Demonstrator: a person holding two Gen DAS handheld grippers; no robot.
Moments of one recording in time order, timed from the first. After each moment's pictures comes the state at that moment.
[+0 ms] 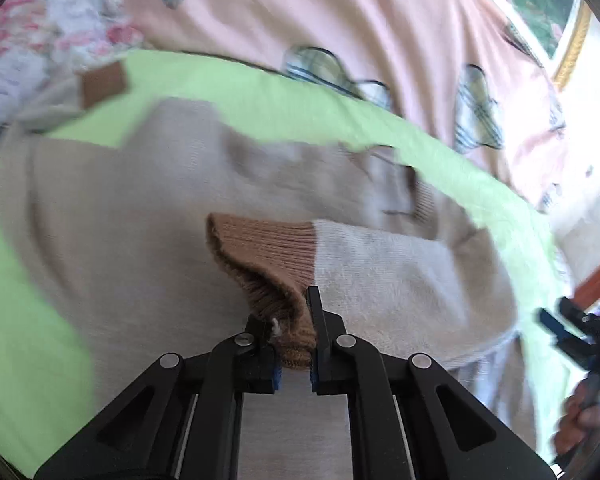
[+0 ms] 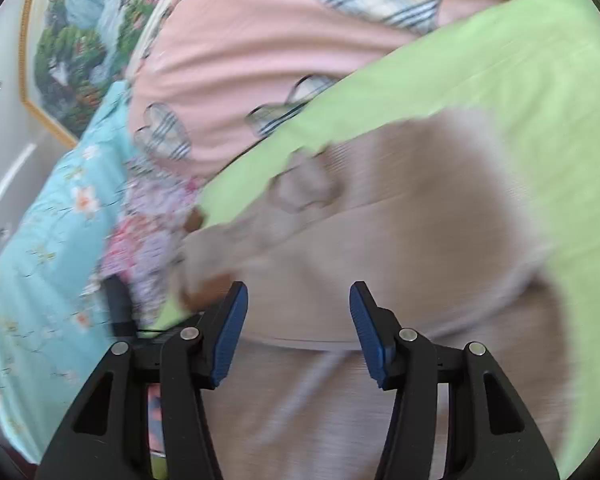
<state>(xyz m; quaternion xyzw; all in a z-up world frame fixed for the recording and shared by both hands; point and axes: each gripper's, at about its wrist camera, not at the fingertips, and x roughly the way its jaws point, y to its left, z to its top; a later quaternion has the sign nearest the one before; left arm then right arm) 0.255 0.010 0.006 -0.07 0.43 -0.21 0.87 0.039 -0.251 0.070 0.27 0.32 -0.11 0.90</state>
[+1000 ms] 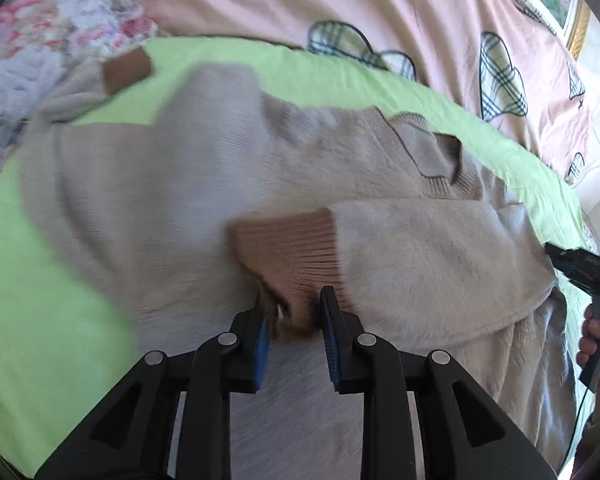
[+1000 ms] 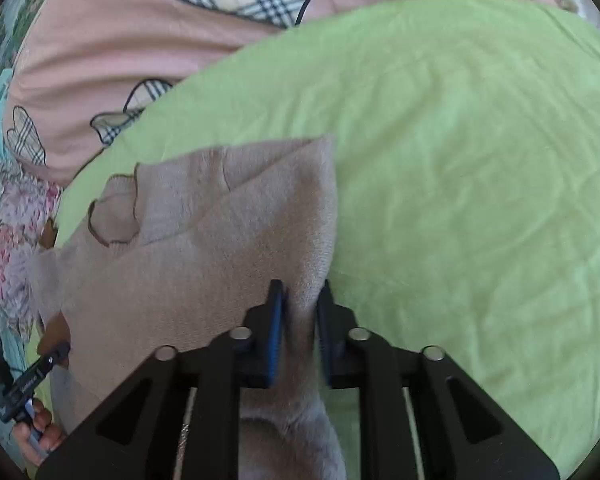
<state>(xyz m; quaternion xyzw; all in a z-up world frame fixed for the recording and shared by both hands) 0.242 0.027 -0.003 -0.02 0.45 -0.20 0.87 0.068 -0.349 0.055 0.20 0.38 -0.25 0.87</state>
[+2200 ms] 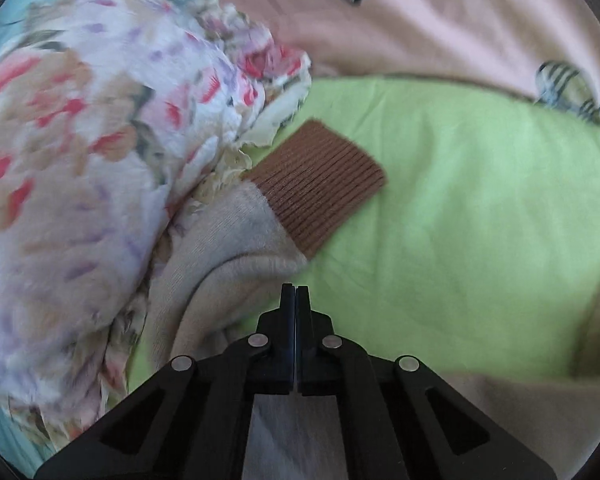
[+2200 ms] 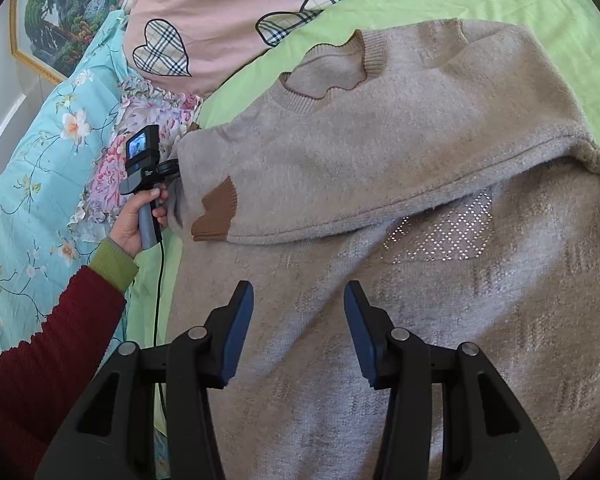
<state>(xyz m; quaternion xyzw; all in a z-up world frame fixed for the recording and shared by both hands) 0.458 0.129 0.007 0.12 0.42 -0.01 0.90 0.050 -0.174 0.024 0.27 0.43 -0.04 0.86</state>
